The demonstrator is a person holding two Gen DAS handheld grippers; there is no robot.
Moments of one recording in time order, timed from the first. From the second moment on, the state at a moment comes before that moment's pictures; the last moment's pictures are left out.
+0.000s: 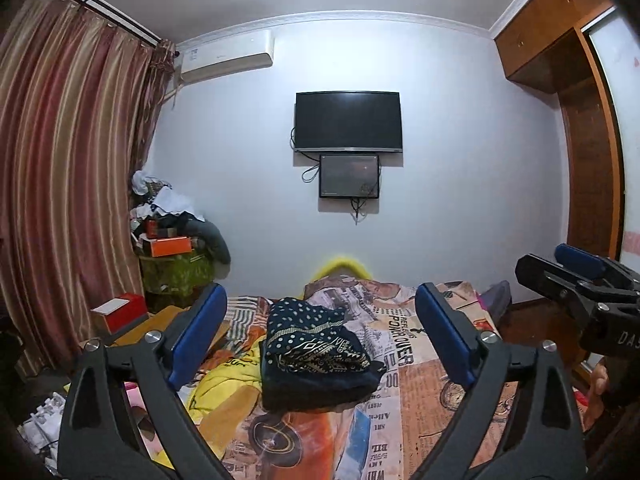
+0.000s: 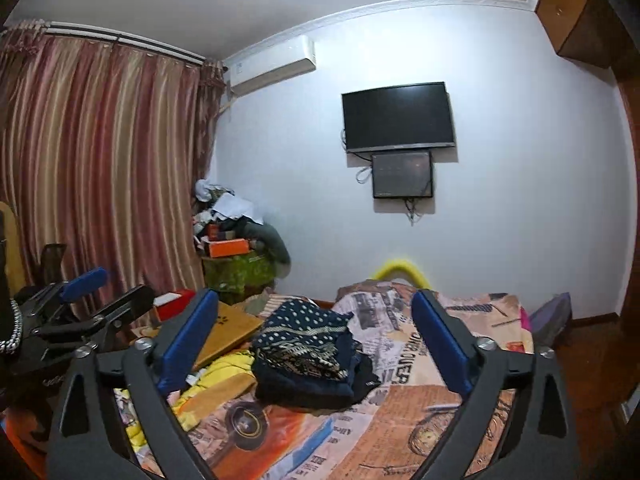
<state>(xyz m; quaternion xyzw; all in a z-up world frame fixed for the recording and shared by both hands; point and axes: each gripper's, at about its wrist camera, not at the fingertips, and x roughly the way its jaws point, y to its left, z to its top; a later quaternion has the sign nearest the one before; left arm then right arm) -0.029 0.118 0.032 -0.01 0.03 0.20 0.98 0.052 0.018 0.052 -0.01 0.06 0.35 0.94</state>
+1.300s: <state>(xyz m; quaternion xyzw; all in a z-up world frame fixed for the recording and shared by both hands) -0.018 0.124 0.015 -0.04 0.05 0.20 0.98 0.048 0.009 0.043 -0.02 0.09 0.34 0.94</state>
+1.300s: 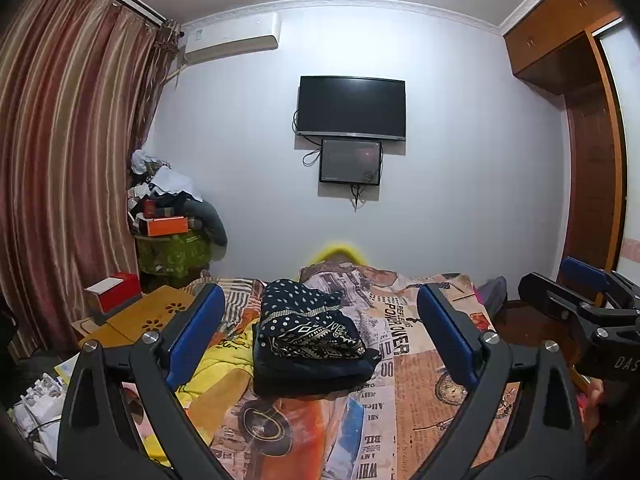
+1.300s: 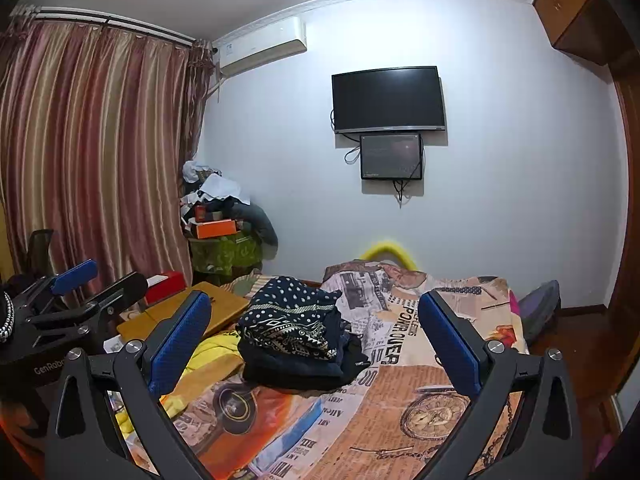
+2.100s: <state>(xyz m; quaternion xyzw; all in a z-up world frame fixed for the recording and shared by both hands) -0.016 0.129 0.014 -0.05 0.06 0.18 0.98 0.052 0.000 0.042 -0.01 0.09 0.34 0.94</state>
